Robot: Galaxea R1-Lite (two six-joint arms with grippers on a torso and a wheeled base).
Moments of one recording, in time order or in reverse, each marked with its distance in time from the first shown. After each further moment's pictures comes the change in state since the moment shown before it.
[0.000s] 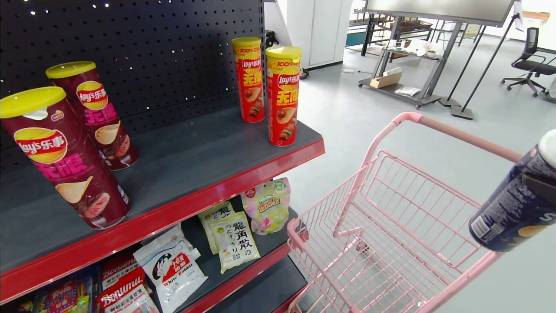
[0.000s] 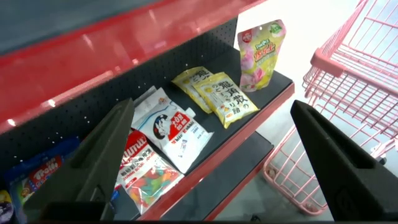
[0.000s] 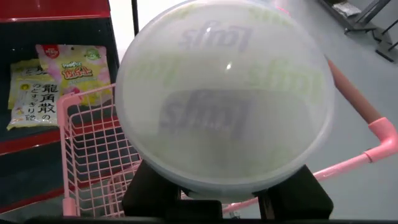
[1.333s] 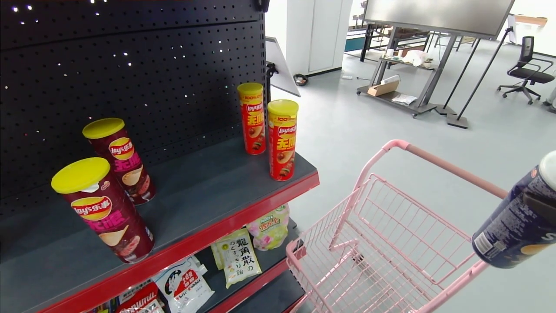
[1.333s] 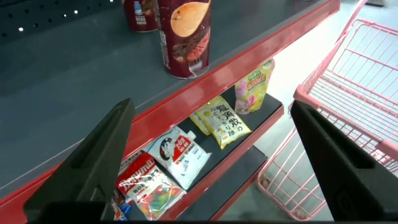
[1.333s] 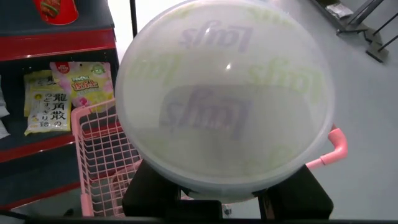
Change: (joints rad) left arm 0.000 0.000 0.000 0.000 0.000 -0.001; right arm -0.009 -0.044 0.082 -0.008 0.000 -0.001
